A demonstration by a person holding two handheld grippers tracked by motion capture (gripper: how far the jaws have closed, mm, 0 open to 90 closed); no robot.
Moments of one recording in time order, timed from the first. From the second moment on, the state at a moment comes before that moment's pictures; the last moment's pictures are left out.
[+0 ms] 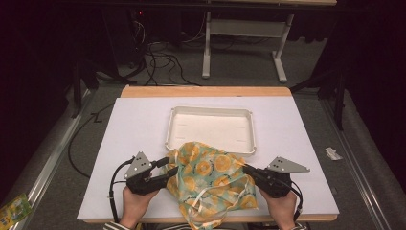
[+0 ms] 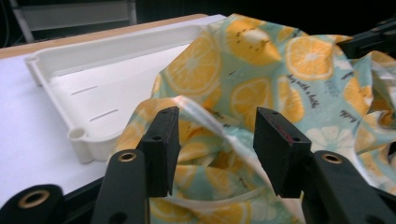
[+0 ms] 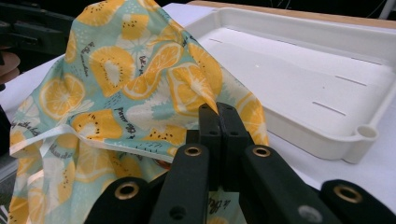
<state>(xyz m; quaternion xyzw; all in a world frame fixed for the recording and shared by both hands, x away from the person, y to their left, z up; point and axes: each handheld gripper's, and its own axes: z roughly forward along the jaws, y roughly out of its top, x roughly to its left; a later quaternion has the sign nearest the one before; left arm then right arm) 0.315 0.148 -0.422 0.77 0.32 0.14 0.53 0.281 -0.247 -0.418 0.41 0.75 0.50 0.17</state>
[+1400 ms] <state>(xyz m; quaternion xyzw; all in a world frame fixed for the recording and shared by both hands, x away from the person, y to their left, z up) 0.328 0.135 -0.447 0.81 0.34 0.09 0.47 0.285 -0.266 -0.431 0.44 0.74 0.48 0.17</state>
